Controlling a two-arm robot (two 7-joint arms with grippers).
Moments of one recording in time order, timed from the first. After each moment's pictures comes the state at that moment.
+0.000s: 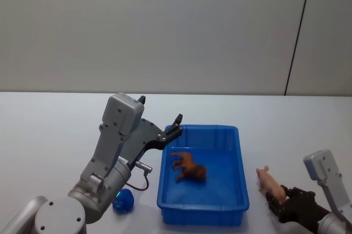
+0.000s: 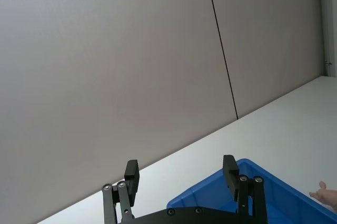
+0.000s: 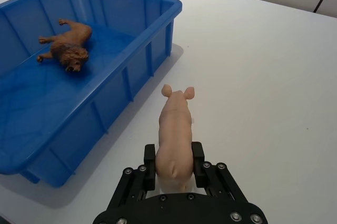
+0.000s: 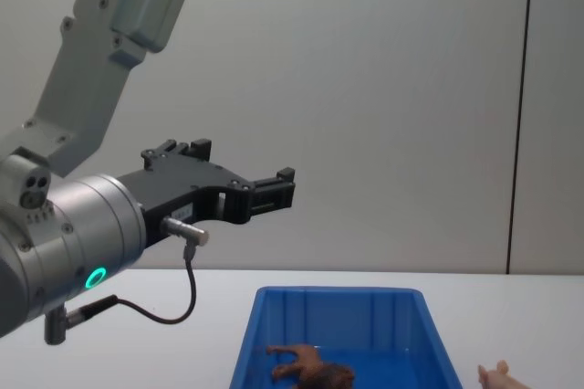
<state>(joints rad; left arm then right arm) -0.24 0.38 0.45 -1.63 -0.20 0.01 -0.01 0.08 0.31 -0.25 -1.43 0.18 0.26 0.27</state>
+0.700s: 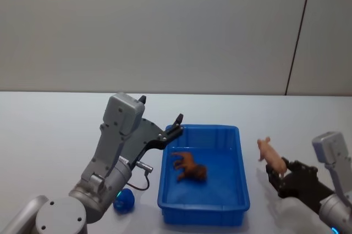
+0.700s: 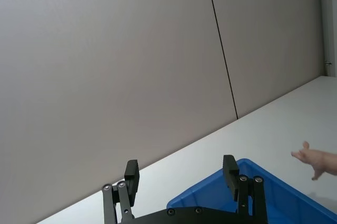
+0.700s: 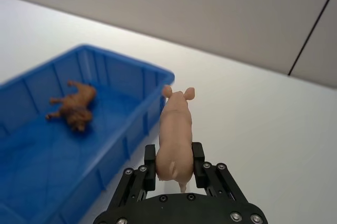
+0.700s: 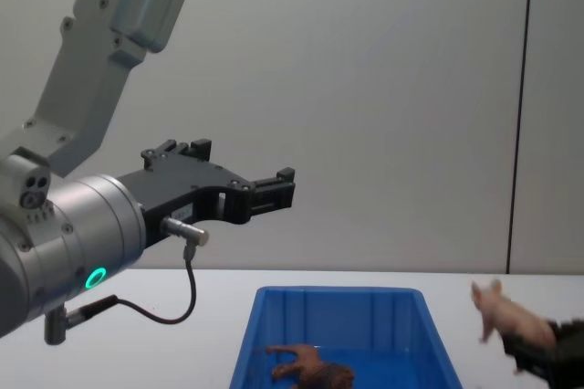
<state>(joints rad) -0.24 0.38 0.45 -1.63 -0.20 0.01 -0.01 0.10 0.31 -0.24 -1.47 0.18 0.14 0.25</state>
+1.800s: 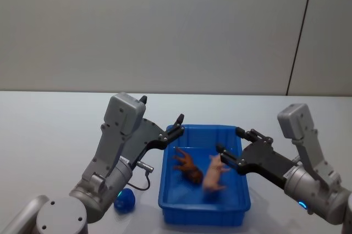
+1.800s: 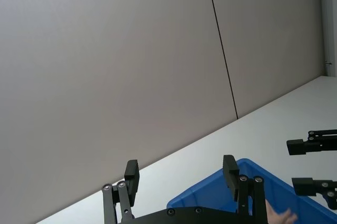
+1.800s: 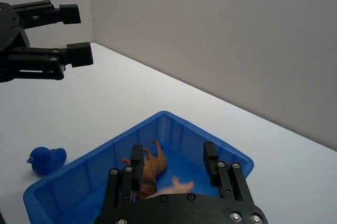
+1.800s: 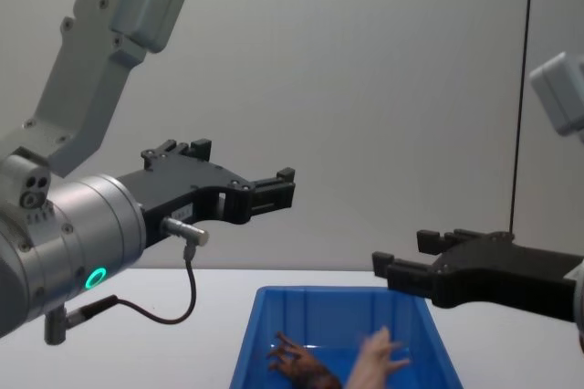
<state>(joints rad) -0.24 0.38 0.45 -1.63 -0.20 0.01 -0.01 0.22 0.23 -0.29 -1.45 0.15 0.07 0.45</state>
